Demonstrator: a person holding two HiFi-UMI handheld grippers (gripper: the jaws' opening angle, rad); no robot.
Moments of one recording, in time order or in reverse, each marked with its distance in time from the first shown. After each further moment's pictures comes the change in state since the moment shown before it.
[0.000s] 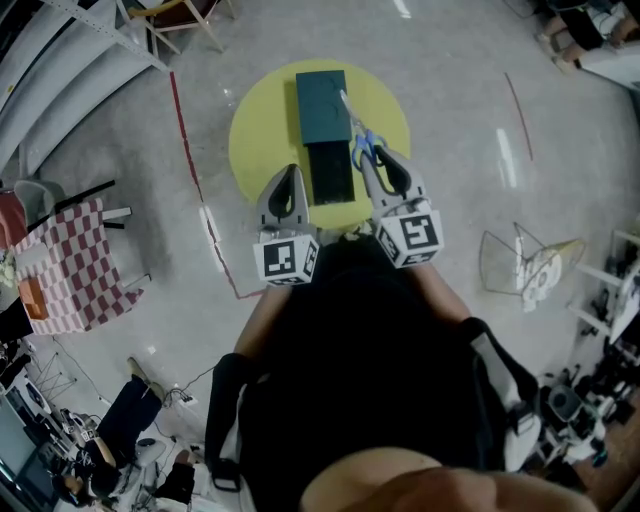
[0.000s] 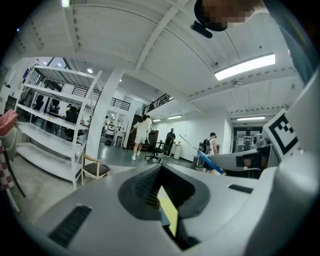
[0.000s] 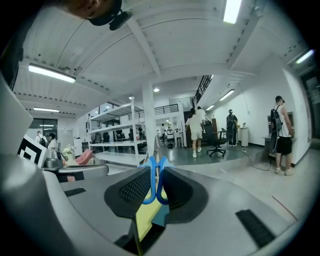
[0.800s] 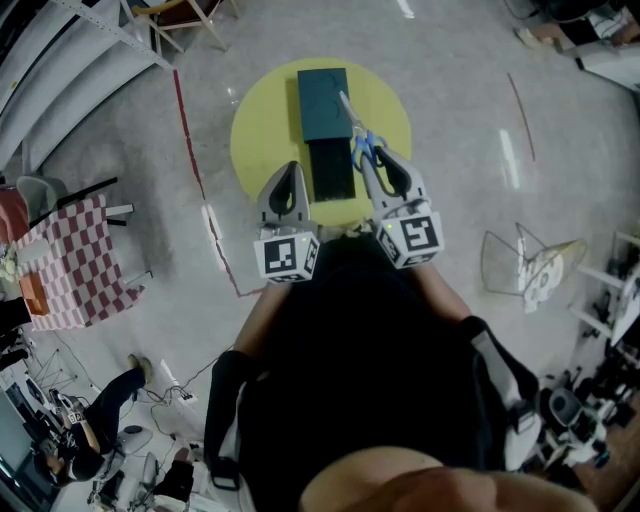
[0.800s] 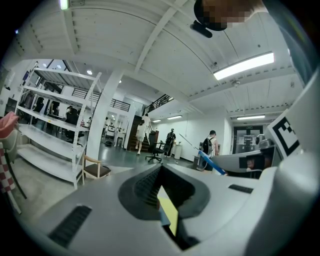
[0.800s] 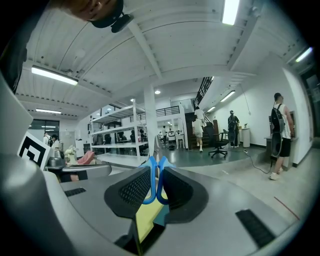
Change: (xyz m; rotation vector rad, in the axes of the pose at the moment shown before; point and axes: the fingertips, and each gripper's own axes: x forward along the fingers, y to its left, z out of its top) left arm -0.004 0.000 0.005 0.005 -0.017 0.008; right arm -0.007 0.008 -0.001 -0.004 -0.028 0.019
